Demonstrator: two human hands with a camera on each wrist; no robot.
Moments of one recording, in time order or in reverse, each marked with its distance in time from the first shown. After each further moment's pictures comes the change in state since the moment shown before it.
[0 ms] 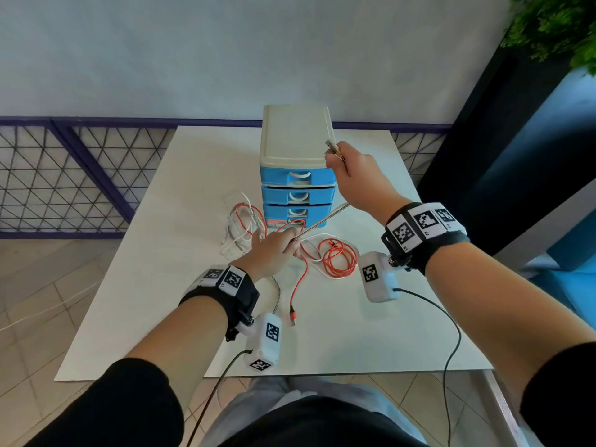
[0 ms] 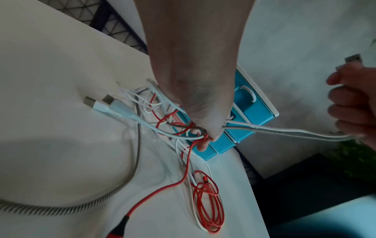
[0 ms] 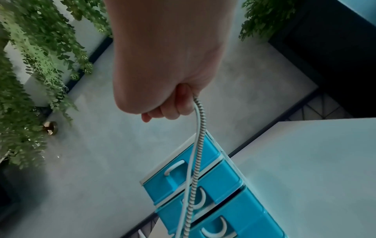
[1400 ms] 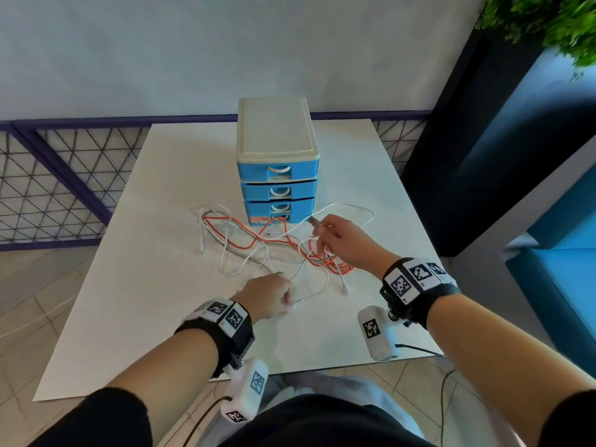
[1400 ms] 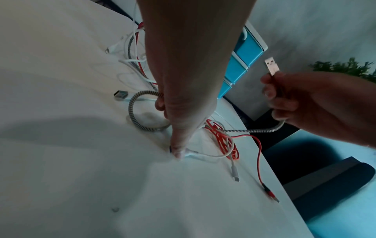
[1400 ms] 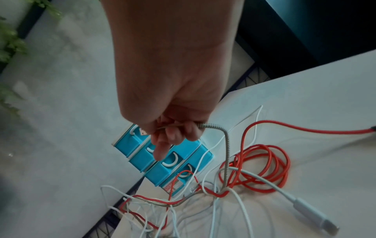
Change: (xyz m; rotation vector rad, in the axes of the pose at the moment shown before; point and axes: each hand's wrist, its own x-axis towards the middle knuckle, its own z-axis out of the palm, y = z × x) left_hand -0.034 -0.014 0.055 0.254 -0.353 0.053; right_hand -0.078 0.051 0.049 0.299 -0.316 0.324
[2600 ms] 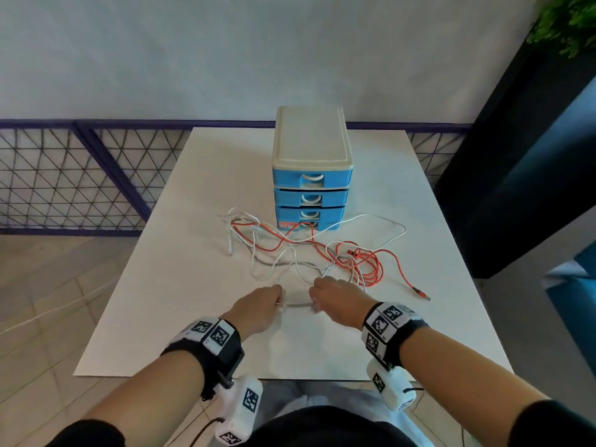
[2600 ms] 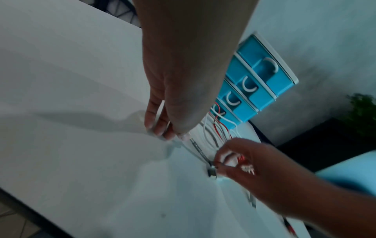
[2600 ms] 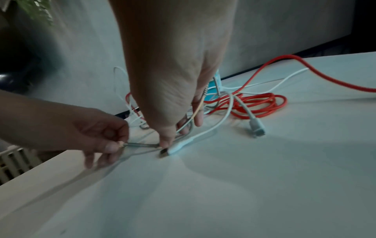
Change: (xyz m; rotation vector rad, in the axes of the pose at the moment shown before) left_hand -0.043 -0.038 0.002 -0.185 0.028 -0.258; right_hand -0.008 0.039 0.086 -0.962 -0.364 -0.432
